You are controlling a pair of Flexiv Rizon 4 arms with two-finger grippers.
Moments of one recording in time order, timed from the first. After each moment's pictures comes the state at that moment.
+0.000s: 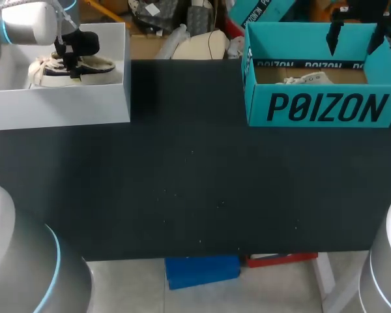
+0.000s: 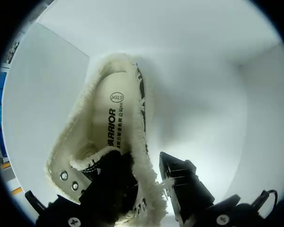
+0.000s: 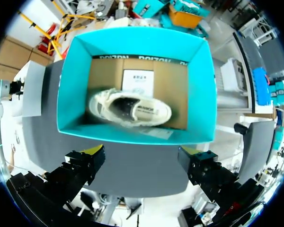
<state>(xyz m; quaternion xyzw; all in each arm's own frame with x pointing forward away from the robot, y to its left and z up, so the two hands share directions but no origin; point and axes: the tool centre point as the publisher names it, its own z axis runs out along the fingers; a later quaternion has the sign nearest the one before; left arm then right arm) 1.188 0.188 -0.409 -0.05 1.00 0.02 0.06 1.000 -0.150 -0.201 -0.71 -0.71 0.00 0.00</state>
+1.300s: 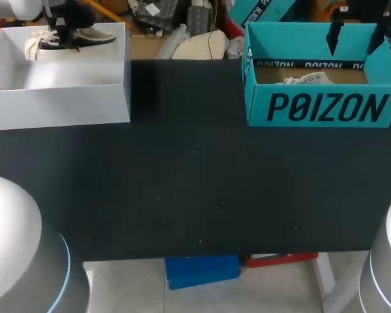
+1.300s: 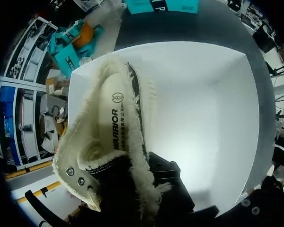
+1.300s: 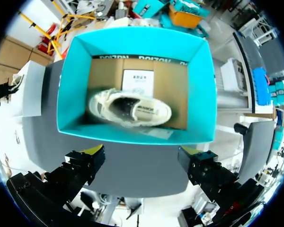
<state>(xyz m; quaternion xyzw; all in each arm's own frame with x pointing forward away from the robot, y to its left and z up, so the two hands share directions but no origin) 1.173 0.164 -0.293 -0.01 0.99 0.00 0.11 1.000 -0.150 -0.201 -0.71 -0.71 0.00 0.00</state>
